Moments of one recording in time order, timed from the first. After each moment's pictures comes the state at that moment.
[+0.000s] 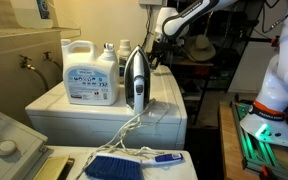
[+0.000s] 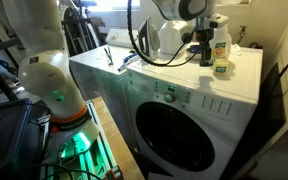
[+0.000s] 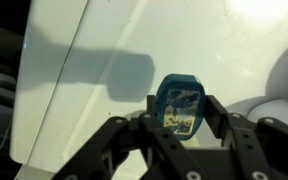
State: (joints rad) arm -0.06 0.18 -0.09 -2.04 -0.02 2.44 0.52
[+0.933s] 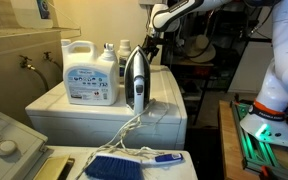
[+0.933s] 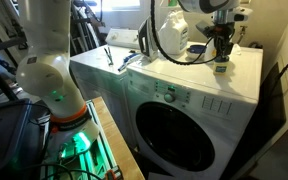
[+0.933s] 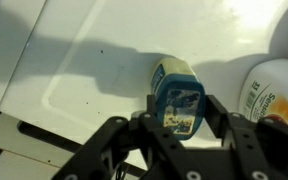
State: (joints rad) arm -0.11 0.35 -0.11 -1.73 0.08 2.30 0.28
